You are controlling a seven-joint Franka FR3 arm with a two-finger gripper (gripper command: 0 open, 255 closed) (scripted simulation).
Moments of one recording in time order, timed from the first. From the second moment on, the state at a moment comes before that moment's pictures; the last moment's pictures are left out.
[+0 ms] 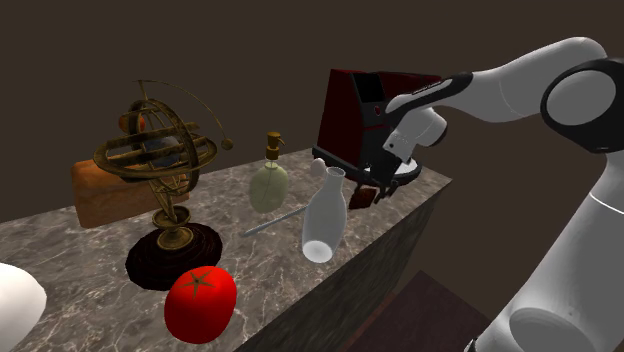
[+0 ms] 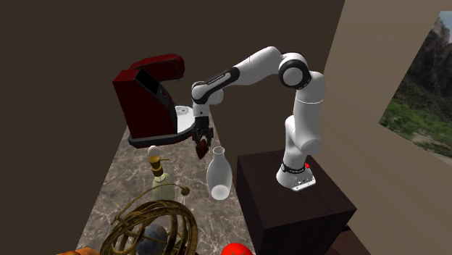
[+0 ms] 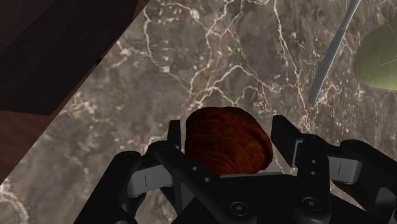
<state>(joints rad) -0.14 0.07 -0.36 -2.14 0.55 1.89 0.07</state>
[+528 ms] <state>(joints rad) -0.14 0.02 -0.36 -2.09 0.52 1.81 0.13</state>
